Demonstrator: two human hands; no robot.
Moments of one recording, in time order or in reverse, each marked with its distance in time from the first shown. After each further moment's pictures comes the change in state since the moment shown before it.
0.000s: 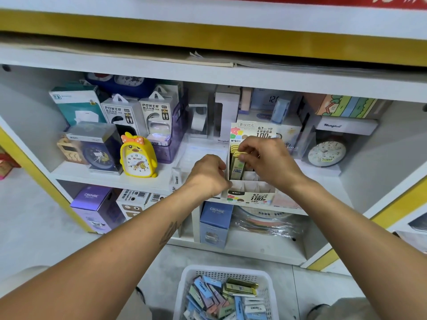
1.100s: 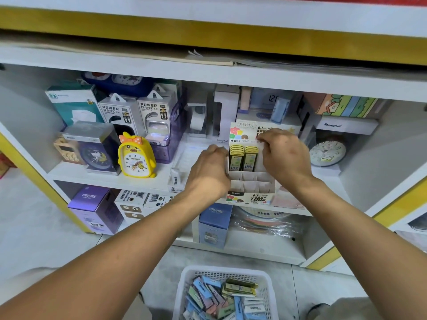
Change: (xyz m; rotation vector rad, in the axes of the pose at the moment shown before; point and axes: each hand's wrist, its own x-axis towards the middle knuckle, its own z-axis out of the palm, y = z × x) left_hand 0.005 -0.002 0.007 0.258 0.180 0.242; right_hand 0.003 0.012 -0.010 -0.441 0.248 0.050
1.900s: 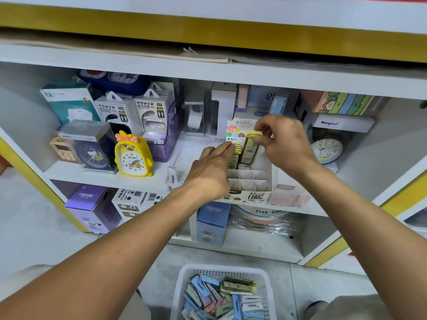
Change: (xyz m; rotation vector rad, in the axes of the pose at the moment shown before) left_hand -0.001 0.005 -0.004 0.128 -0.208 0.150; right_hand 0.014 0.000 -0.021 0.248 -0.071 0.039
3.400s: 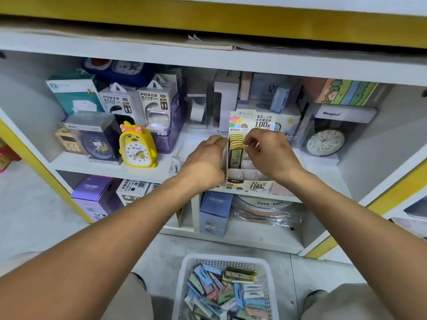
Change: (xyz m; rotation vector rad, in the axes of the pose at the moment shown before) left_hand -0.011 -0.013 -0.006 -0.055 0.065 0.007; right_hand -0.028 -0.009 0.031 0.007 -0.137 0.009
